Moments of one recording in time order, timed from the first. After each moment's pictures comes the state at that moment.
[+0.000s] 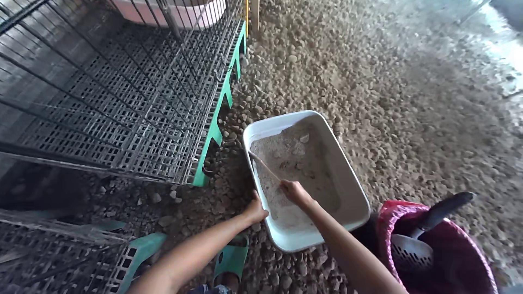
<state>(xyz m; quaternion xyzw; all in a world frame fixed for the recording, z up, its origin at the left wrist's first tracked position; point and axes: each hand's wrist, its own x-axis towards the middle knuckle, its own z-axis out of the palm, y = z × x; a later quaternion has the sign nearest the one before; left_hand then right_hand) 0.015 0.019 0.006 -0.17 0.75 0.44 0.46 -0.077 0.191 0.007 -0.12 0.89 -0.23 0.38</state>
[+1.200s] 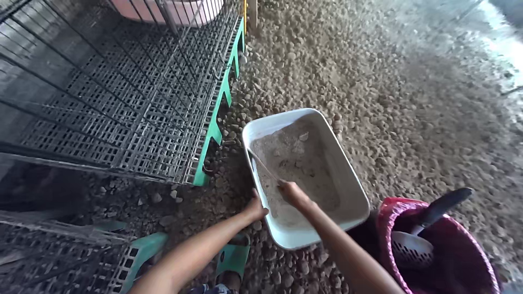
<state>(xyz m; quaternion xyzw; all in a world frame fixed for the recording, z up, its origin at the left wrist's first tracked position) 0.013 0.017 0.007 -0.18 0.75 0.43 0.46 -0.058 0.210 -0.036 -0.18 0.89 -0.29 0.31</state>
